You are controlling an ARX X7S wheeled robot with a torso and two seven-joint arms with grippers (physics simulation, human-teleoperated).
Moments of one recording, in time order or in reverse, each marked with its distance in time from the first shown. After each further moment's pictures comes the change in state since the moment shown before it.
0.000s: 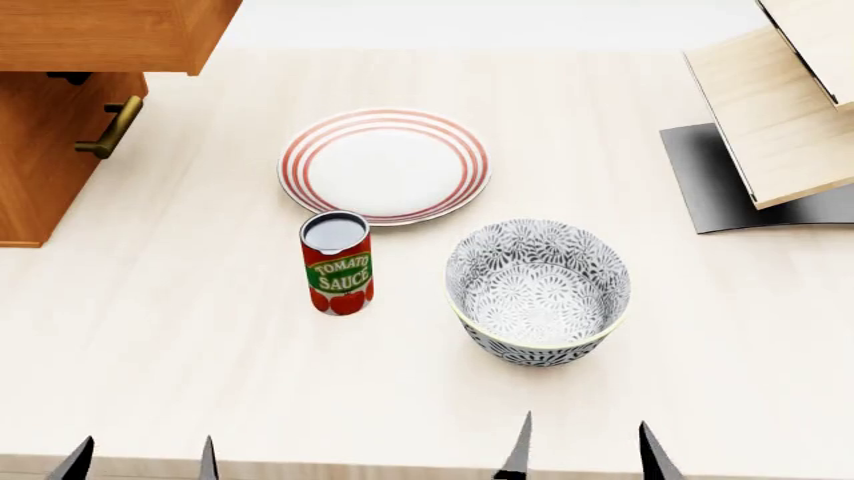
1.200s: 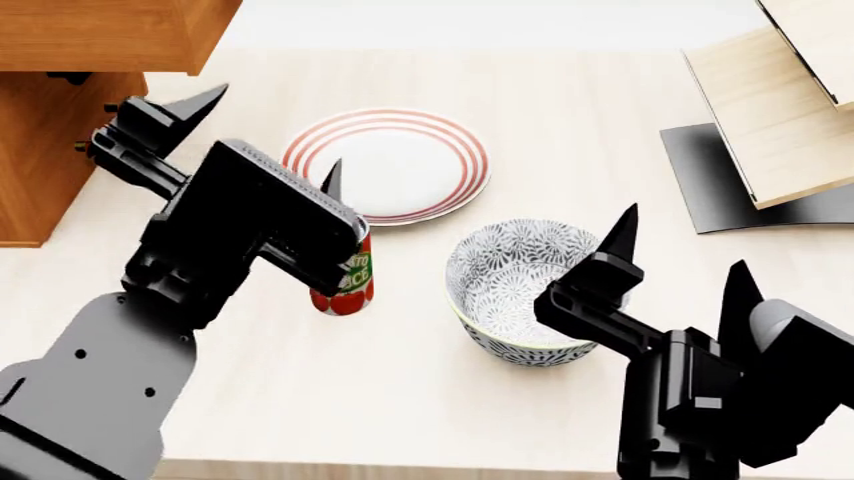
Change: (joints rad) left arm -0.806 -0.096 0.456 -0.012 0.181 -0.568 0.125; right arm 0.310 -0.009 0.145 -0.250 0.408 0.303 0.256
